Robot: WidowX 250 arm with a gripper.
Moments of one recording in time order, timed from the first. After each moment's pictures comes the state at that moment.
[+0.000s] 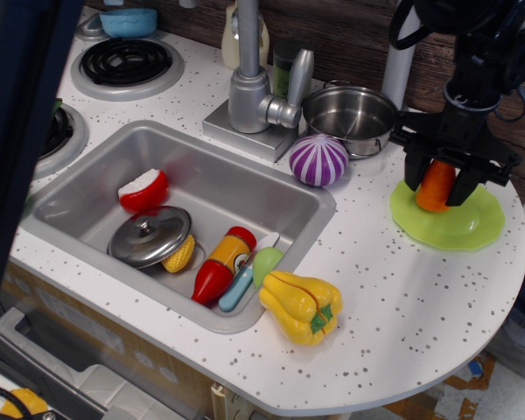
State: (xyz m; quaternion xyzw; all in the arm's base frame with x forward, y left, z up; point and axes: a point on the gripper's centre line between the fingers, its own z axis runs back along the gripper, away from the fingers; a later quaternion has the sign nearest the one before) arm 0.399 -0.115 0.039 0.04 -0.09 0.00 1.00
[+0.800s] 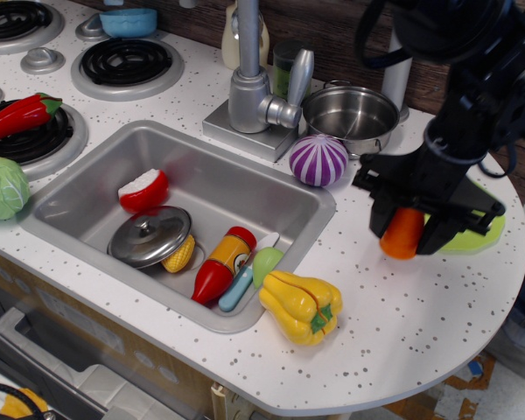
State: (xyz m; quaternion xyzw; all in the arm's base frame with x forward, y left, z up) arm 0.317 -0.109 0.035 0.07 -0.08 0.07 0.99
